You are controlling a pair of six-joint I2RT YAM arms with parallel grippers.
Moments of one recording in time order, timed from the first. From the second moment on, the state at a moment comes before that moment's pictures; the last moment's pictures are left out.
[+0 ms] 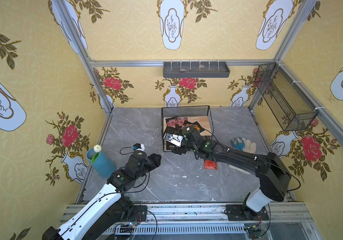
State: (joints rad) left arm -0.60 0.74 0.53 -0.45 -0.04 -0.95; right arm 0.97 1.65 1.18 -0.09 0.01 -0.59
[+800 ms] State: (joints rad) left arm -0.58 0.71 0.51 -0.44 -0.03 -0.95; right arm 0.95 1.76 1.25 -0.06 0.02 -0.64
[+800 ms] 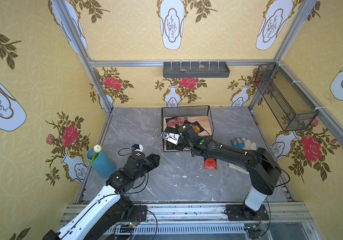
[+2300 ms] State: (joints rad) left arm -0.56 0.74 0.51 -0.42 0.00 -0.95; right arm 0.96 1.71 1.28 -0.16 0.06 -0.61
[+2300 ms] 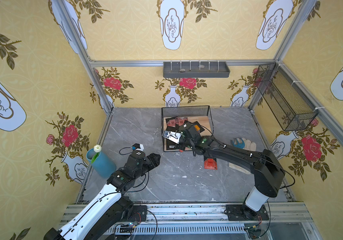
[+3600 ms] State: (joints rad) left arm -0.56 0.82 0.54 -0.35 0.08 -0.92; right arm 0.95 1.23 1.13 -0.23 -0.01 -0.16
